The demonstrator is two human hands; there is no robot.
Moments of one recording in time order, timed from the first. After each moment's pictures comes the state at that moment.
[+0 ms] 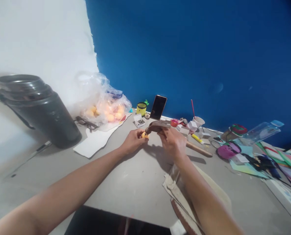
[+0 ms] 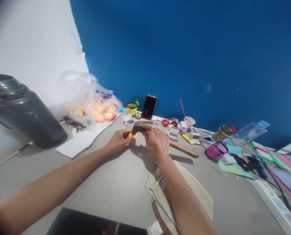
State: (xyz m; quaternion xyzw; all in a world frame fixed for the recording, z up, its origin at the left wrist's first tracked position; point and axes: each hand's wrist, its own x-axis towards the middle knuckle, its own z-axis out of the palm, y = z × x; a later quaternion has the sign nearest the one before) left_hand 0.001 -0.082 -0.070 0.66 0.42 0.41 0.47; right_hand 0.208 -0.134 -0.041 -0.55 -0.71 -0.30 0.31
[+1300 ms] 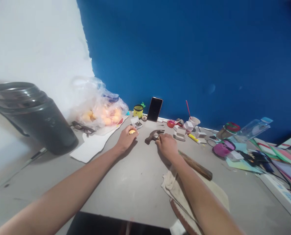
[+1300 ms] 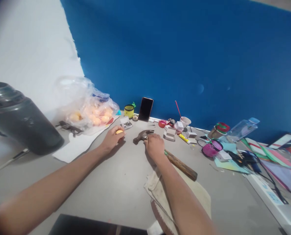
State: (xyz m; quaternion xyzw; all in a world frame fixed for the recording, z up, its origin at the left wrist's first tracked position) left_hand -0.009 -0.062 -0.070 0.61 0.51 0.43 0.42; right_hand 0.211 -0.119 -0.065 -0.73 -0.68 -0.05 0.10
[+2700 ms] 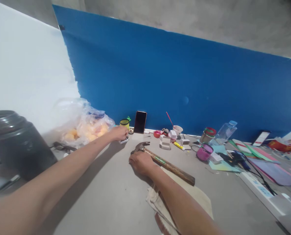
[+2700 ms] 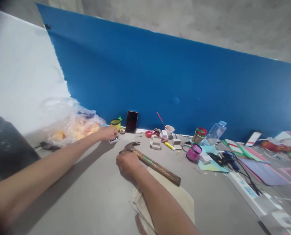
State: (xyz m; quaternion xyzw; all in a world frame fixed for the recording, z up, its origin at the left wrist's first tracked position) left_hand 0.013 0.052 -0.006 0.89 0.46 0.02 0.04; right_hand 0.178 -0.118 -0.068 -0.52 -0.85 0.02 0.08
